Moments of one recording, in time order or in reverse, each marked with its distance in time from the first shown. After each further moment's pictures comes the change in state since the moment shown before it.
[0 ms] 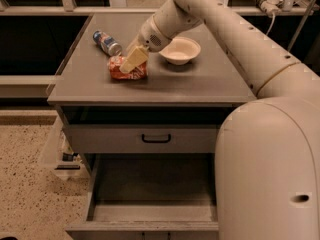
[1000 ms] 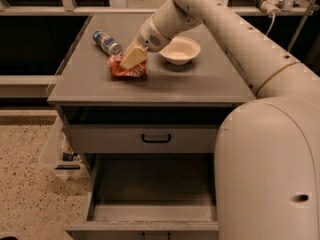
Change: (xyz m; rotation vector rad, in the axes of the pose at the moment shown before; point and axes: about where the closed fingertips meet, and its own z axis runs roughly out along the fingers) arm 0.000 0.000 0.000 0.000 0.000 0.000
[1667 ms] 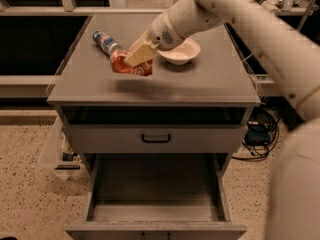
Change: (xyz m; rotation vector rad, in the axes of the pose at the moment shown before) arm -0.011 0.038 -0.043 0.005 -0.097 0.039
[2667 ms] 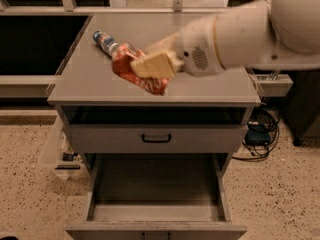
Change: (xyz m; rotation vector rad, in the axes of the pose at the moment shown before) arm -0.034 0.154 -0.115 0.263 -0.202 0.194
